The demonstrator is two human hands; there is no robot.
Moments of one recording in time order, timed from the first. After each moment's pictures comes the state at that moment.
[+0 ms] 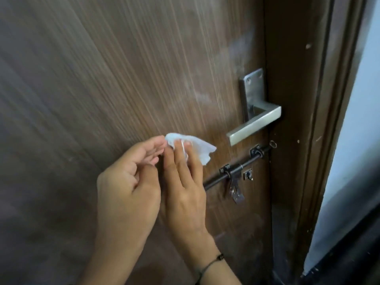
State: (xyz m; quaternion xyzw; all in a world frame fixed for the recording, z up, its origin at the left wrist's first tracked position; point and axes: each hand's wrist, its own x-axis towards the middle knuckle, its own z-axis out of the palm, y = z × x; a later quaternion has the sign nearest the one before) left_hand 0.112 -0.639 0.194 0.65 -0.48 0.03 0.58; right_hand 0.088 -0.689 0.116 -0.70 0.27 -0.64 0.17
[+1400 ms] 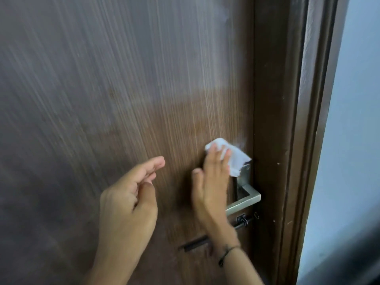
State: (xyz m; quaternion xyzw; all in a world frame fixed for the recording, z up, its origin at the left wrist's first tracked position) left_hand 0.082 -0.635 0.294 0.64 -0.45 0.12 0.60; right_hand 0.043 -0.775 0.224 -0.75 0.24 -0.55 0.26
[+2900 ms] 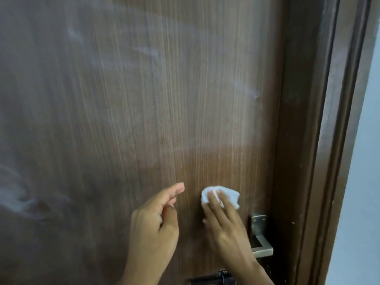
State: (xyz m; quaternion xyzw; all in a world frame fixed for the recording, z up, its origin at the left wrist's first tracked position) left_hand 0.053 -0.622 0.330 0.66 -0.39 0.17 0.62; right_hand 0.014 -0.790 0.239 -0.86 0.11 -0.47 -0.16
